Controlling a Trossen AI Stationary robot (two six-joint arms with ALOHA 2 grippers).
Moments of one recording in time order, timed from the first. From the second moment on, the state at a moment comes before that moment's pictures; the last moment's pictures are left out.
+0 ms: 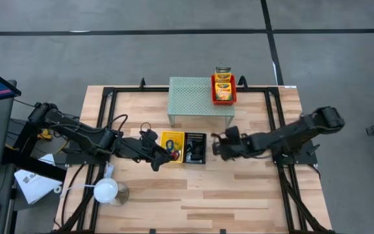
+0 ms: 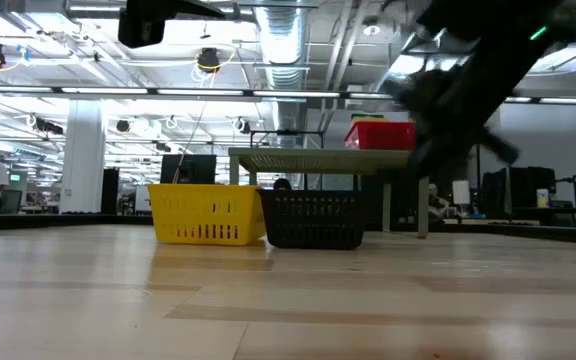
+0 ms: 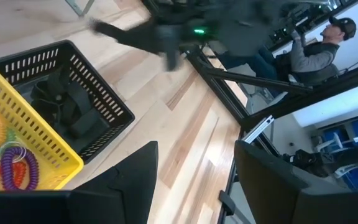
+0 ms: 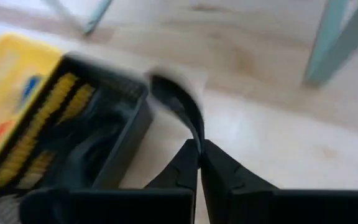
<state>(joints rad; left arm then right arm) -0.37 1.19 0.90 -0.16 -0.38 -1.03 0.19 1.47 0.76 -0.41 0.65 1.32</state>
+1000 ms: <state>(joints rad) -0.41 1.19 0.90 -0.38 -0.37 -0.96 0.19 1.45 0.97 -0.27 0.19 1.19</state>
